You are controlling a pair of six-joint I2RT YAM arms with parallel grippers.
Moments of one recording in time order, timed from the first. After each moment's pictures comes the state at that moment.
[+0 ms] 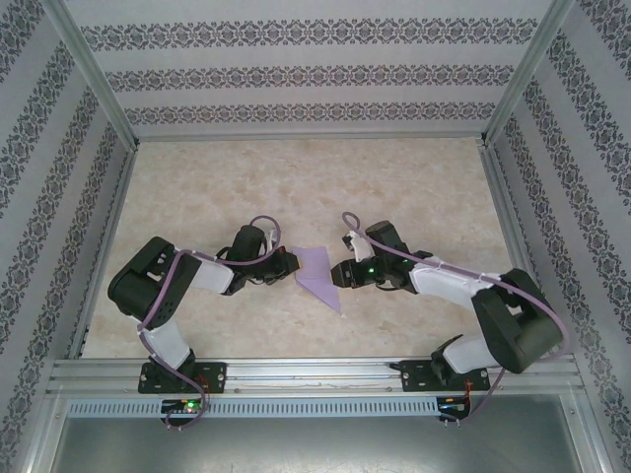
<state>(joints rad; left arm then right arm) -0.47 1.74 0.56 0.50 0.55 -0.97 0.53 1.38 0.60 -0.11 -0.52 0.38</state>
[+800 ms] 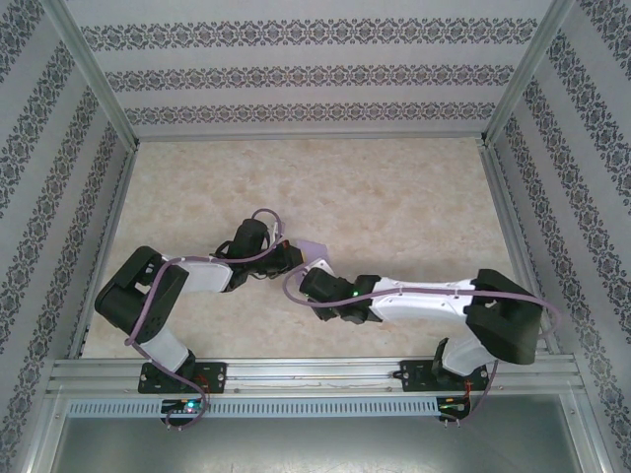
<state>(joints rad) -0.50 1.63 0.61 0.38 0.52 -0.95 1.13 1.52 0.81 -0.44 0.31 0.45</state>
